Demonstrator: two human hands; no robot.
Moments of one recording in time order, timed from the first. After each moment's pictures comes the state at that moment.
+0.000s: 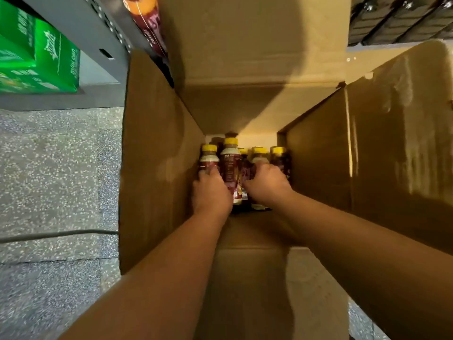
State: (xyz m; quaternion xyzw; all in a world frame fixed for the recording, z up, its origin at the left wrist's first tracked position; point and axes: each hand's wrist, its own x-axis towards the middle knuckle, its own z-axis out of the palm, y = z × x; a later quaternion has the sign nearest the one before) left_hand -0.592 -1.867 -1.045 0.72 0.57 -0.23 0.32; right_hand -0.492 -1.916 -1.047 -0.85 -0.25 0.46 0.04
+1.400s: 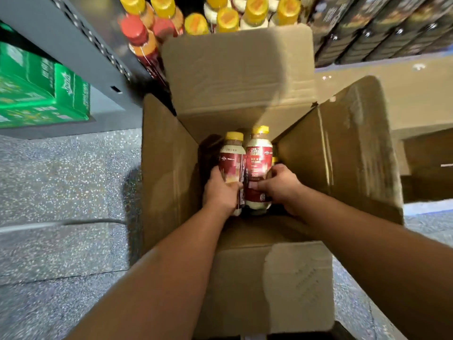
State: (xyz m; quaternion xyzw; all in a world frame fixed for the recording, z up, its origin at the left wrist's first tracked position) left_hand -0.575 -1.862 -1.019 0.58 0.61 -0.08 0.53; right_hand -0.461 -1.937 -1.026 -0.78 0.00 0.55 0.29
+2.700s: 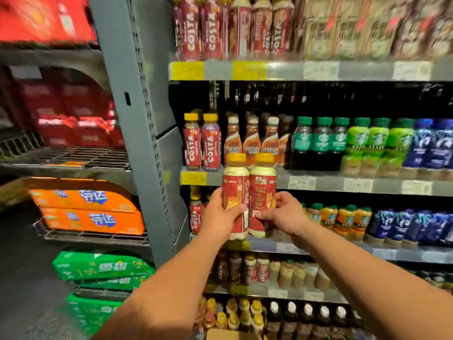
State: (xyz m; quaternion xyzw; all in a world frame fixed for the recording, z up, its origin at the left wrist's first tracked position) left_hand -0.504 -1.792 -0.289 0.64 0.33 0.42 0.56; right_hand -0.369 -1.866 -0.278 -0.71 -0.35 0.29 0.54
